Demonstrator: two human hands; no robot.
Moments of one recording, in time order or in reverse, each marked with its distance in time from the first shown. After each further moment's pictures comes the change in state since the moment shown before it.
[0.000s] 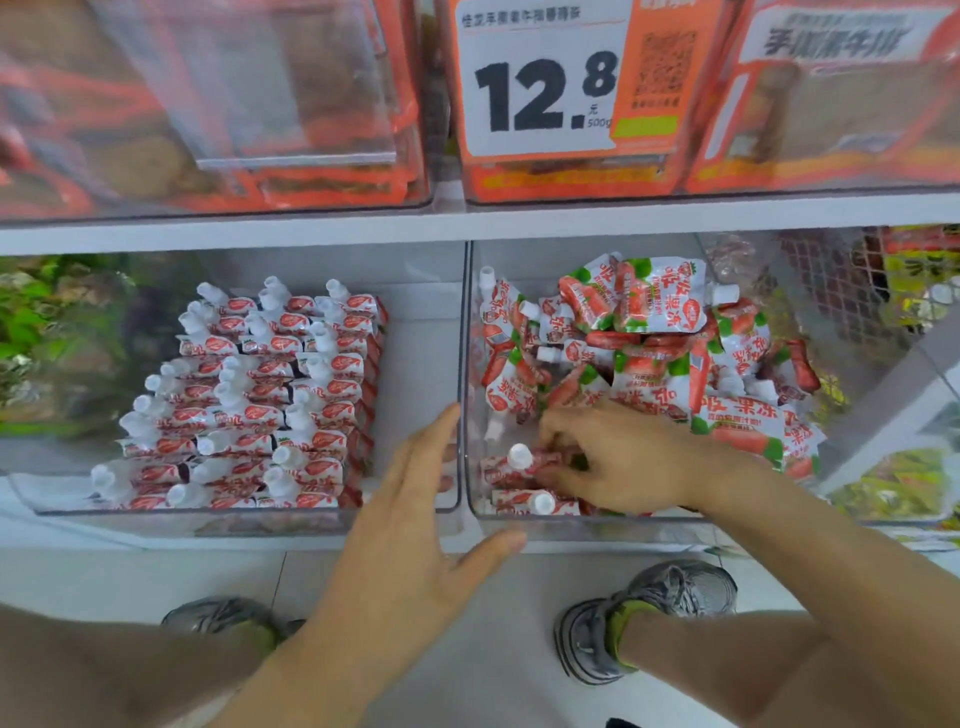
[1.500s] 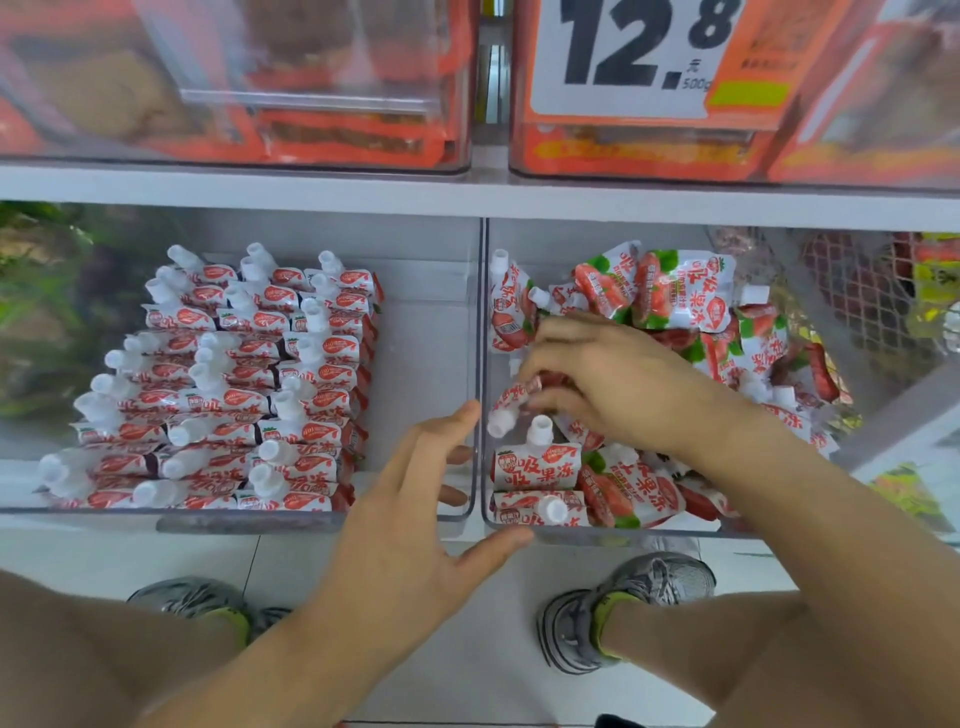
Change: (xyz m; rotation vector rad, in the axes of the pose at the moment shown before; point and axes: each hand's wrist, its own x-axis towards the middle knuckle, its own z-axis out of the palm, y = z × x) left_hand 0.012 -0.025 0.007 -0.080 0.026 0.065; right_hand 0.038 -0.008 -0.033 -0.346 0.189 -0.132
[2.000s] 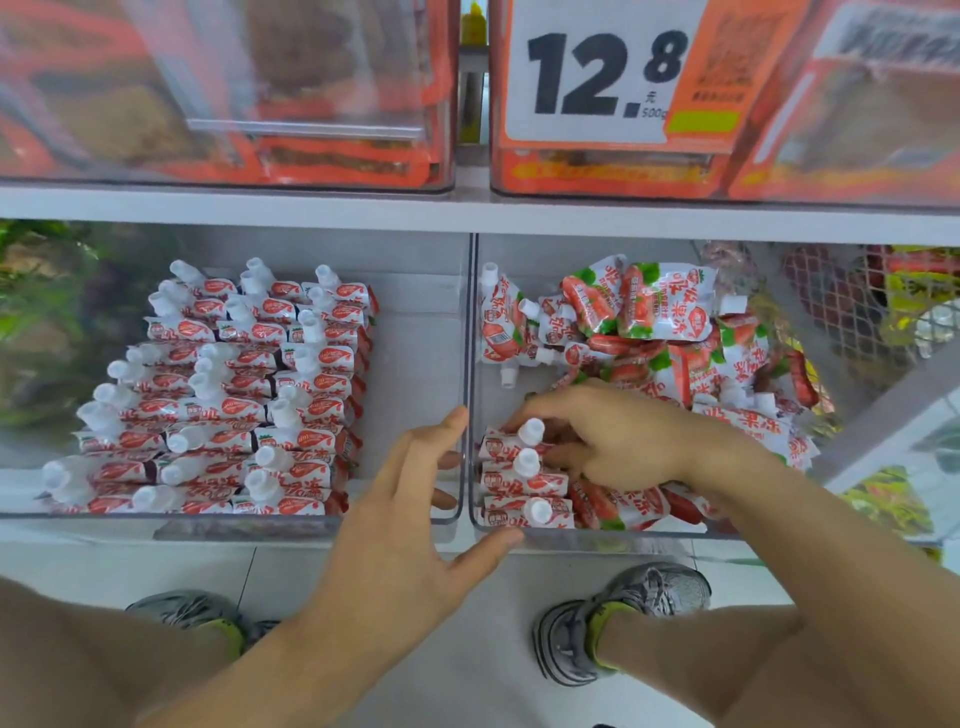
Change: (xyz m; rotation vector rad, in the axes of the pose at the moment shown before) left_hand -0.001 0.003 0.003 0.031 0.018 0.021; right_hand -0.018 0.000 0.015 0.426 -0.337 0.161
